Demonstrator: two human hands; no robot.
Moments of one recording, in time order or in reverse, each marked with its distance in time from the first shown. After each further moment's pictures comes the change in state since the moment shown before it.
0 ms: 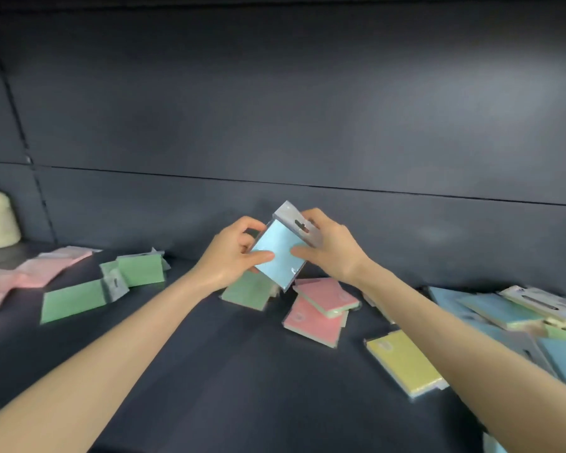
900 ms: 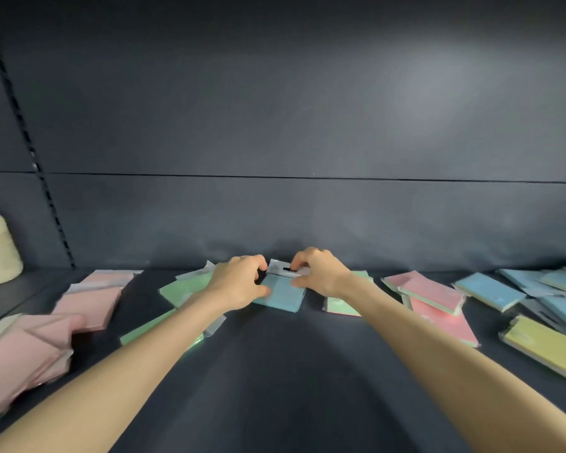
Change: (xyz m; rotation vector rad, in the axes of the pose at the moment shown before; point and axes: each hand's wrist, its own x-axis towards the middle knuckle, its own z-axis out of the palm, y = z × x) left_hand 0.036 -0.155 -0.135 0.658 -0.284 -0.016; right_hand 0.094 -0.046 0.194 -0.329 -0.202 0.331
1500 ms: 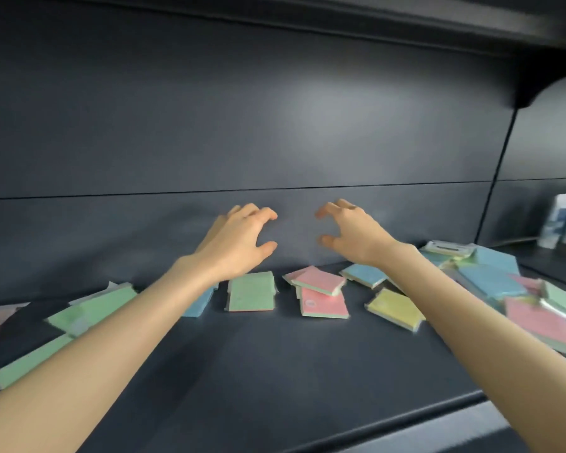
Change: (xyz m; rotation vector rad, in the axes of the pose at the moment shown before) left_hand -0.022 0.153 -0.044 0.027 0.266 0.475; right_hand -0.135 0.061 -0.150 -0.275 0.355 0.101
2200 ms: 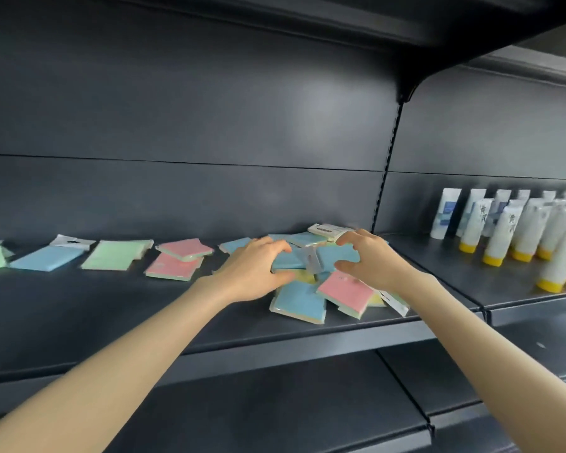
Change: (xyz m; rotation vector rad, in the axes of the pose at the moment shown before) left_hand 0.019 0.291 0.108 -0.212 -0.240 -0.029; right_hand -0.175 0.255 -0.095 0.027 -0.130 0.154
